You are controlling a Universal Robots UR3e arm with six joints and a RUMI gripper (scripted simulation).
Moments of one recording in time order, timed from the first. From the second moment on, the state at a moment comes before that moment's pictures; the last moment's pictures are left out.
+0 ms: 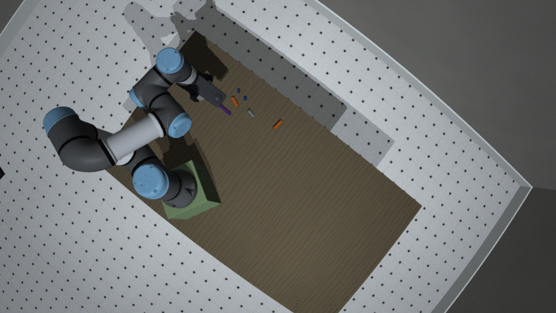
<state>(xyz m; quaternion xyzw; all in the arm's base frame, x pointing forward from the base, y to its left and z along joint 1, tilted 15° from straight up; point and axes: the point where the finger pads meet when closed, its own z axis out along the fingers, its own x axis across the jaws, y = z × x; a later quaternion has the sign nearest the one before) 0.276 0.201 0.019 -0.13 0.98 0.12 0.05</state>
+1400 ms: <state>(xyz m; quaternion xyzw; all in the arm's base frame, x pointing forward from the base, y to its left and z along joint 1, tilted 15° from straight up) 0.275 0.211 -0.013 -0.13 0.98 0.12 0.04</state>
